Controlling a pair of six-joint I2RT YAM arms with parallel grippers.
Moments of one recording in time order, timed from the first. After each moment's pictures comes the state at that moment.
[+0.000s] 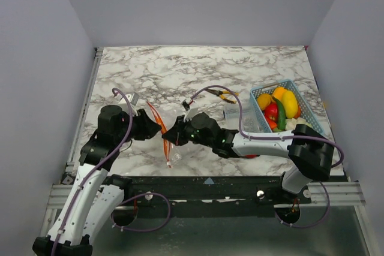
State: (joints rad) left arm -0.25 0.61 0.71 -0.58 0.39 -0.45; right arm 1.13 1.62 0.91 0.41 0.04 0.78
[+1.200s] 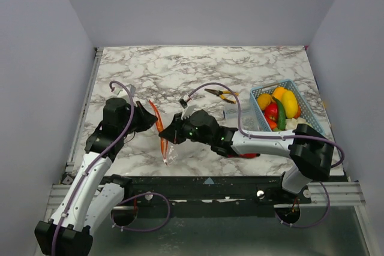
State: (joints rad) left arm -0.25 0.75 0.71 -0.47 0.25 -0.58; right arm 1.13 1.63 0.95 0.42 0.00 0.76
